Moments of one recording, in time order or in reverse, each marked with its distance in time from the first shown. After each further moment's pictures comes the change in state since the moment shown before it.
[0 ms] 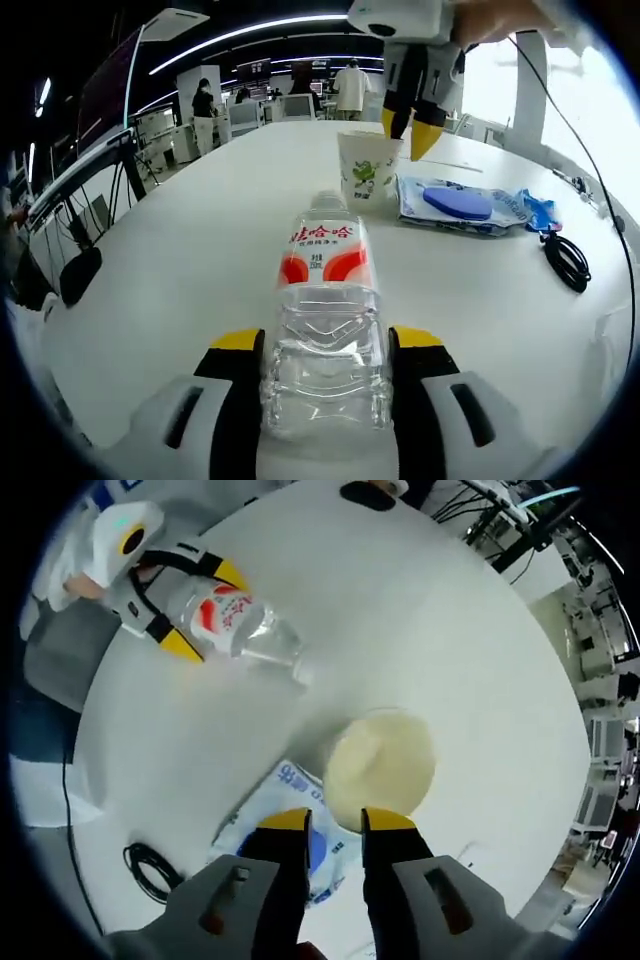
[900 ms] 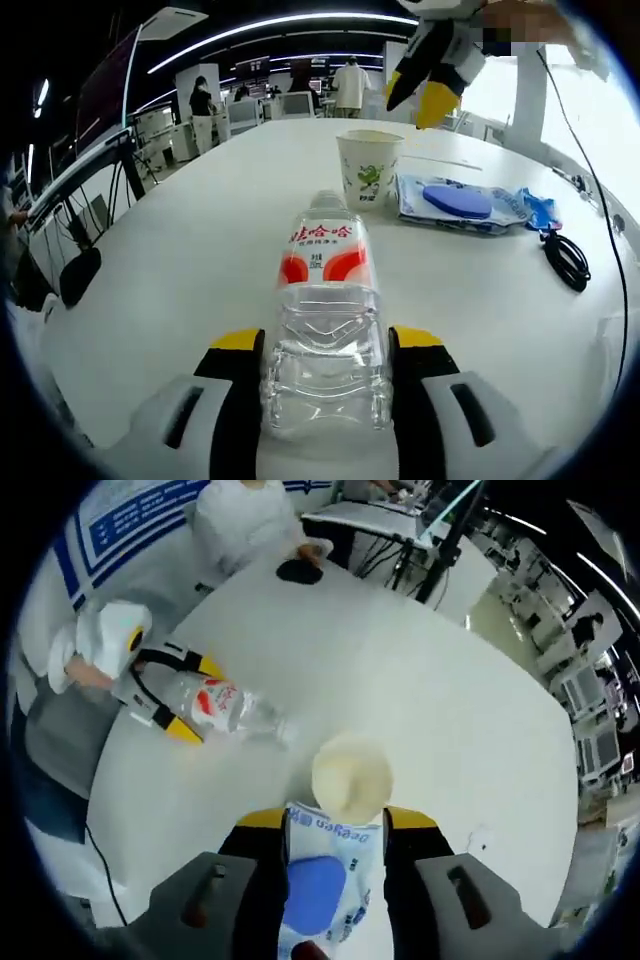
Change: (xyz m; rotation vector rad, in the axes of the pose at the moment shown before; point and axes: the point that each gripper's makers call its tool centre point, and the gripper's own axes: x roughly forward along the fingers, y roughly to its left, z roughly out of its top) left arm 0.000 0.000 0.001 0.003 0.013 -0.002; right arm -0.060 0.006 0.009 0.357 -0.392 -0.139
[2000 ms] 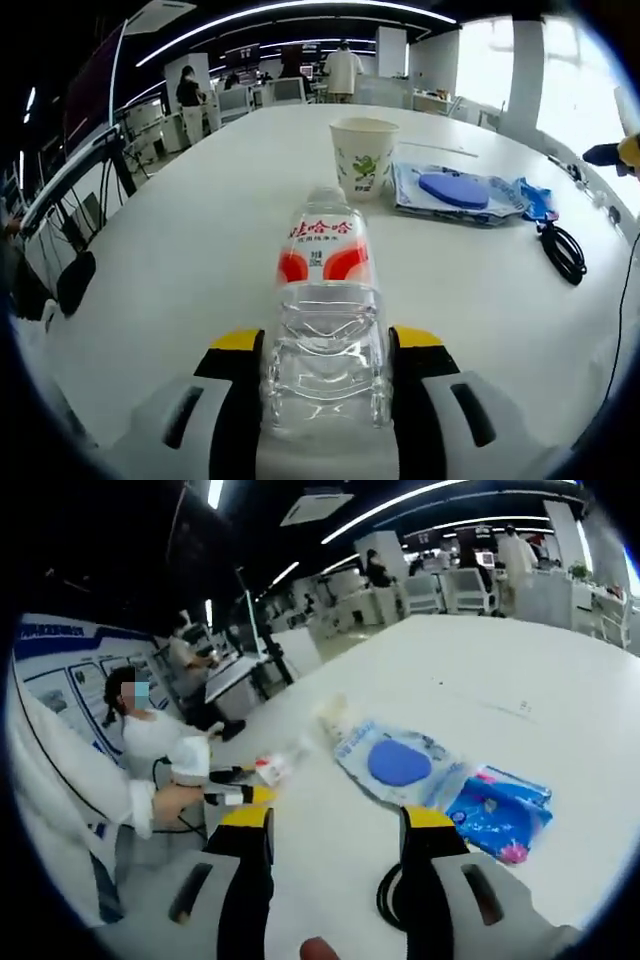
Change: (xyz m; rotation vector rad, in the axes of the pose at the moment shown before) left arm -0.003 0.001 0.001 0.029 0.102 -0.037; right arm -0.138 0.147 -0.132 0.996 -0.540 -0.248
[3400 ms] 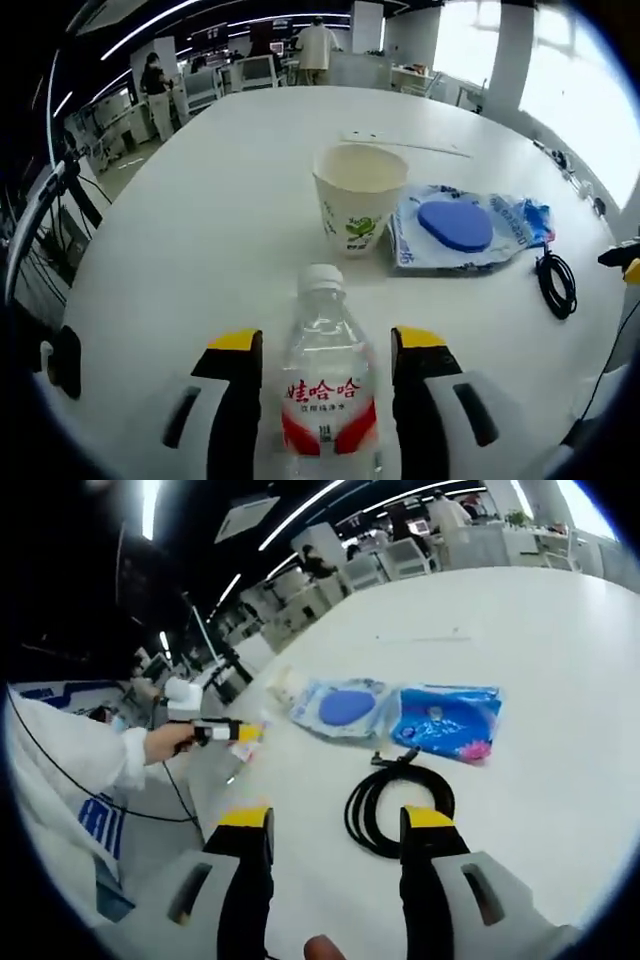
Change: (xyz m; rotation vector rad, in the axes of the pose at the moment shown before) left arm 0.048 -0.007 0.078 0.066 0.113 -0.104; right arm -0.032 -0.040 -0.065 0.204 0.039 -0.097
